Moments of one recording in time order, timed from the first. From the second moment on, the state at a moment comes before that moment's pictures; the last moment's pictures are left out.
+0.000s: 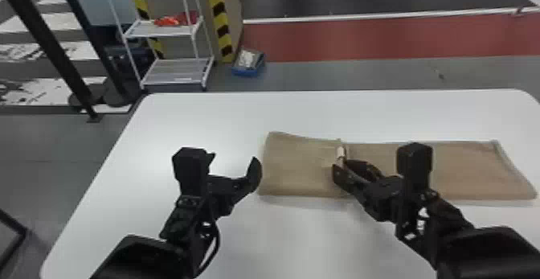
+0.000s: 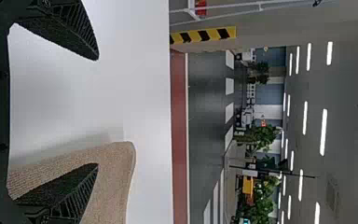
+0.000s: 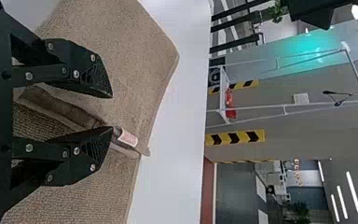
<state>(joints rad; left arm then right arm) 0.23 0.11 -0.09 -1.90 0.10 0.36 0.02 0.03 -0.06 0.16 -1.63 -0.06 0.39 0.39</state>
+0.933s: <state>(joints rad) 0.25 0.11 -0.10 -1.93 0.10 0.36 0.02 0.11 -0.07 0.14 -1.77 -0.06 0.37 0.40</state>
